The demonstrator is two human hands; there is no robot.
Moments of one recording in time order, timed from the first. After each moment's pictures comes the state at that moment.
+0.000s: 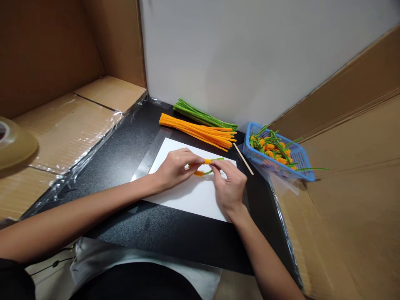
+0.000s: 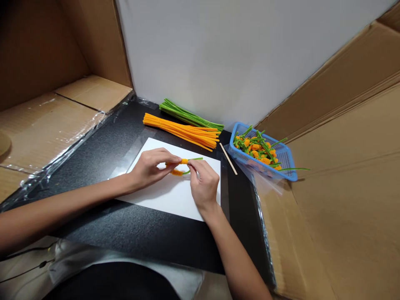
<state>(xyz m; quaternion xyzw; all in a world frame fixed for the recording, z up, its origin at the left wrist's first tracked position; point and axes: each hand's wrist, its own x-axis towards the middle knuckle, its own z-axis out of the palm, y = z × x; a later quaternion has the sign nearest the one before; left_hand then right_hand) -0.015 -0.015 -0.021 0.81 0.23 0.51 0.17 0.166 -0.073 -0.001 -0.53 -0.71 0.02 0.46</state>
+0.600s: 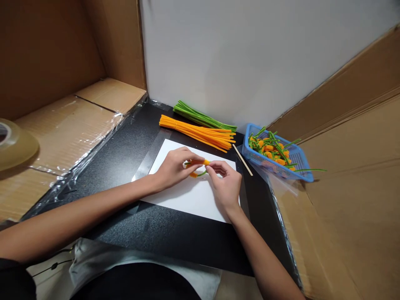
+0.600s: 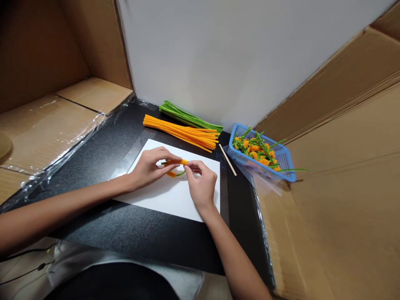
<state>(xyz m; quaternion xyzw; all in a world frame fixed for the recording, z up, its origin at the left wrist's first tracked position) -0.016 -0.014 -0.017 0.80 0.27 0.49 0.23 0.161 -0.069 -0.010 -0.60 -0.59 0.20 0.50</state>
